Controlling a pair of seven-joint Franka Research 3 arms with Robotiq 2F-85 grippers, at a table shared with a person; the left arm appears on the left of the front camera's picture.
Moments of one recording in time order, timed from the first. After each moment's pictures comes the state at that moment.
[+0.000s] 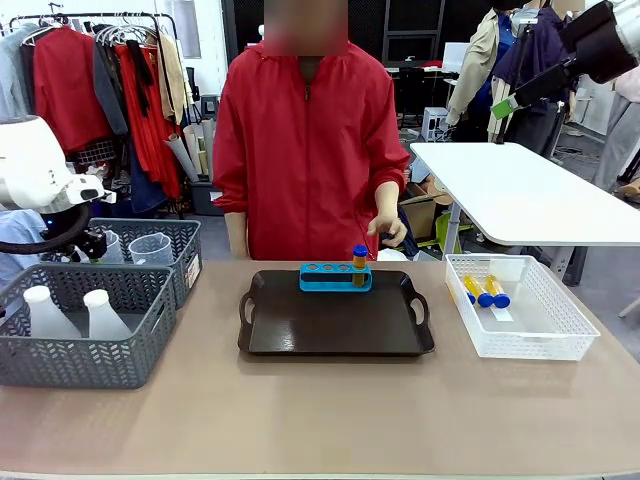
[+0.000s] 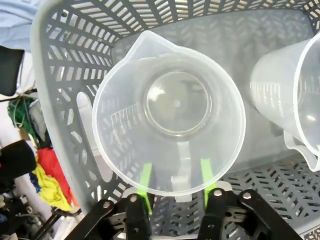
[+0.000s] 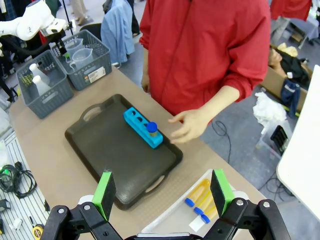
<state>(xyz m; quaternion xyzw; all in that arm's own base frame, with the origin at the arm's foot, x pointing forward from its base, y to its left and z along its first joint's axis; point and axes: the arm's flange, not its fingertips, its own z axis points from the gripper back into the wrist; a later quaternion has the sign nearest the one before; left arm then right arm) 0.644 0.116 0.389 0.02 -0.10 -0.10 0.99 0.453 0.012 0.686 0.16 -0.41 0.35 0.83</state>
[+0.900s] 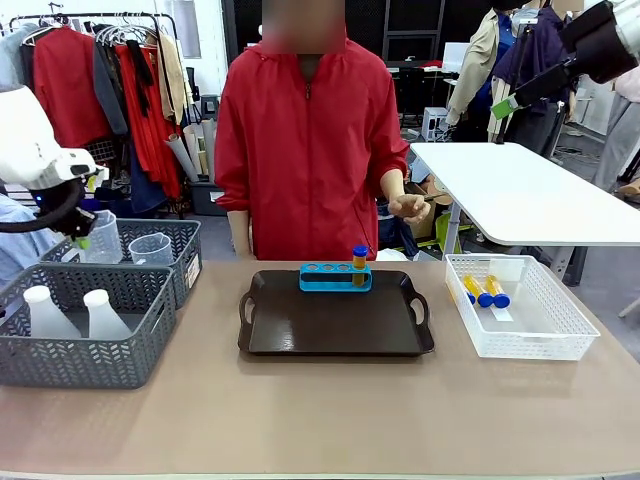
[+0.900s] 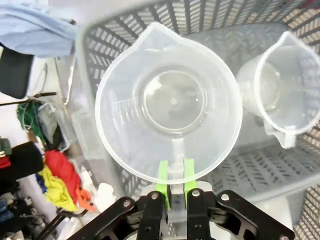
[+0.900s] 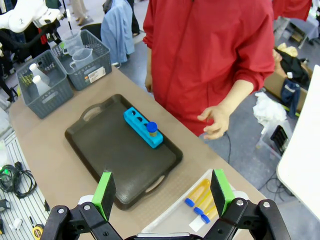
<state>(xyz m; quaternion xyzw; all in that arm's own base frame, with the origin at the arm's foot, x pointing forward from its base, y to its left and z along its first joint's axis) 0.628 0.109 0.457 0.03 -0.13 -0.10 0.99 0.454 0.012 0.686 0.16 -0.41 0.35 0.83</state>
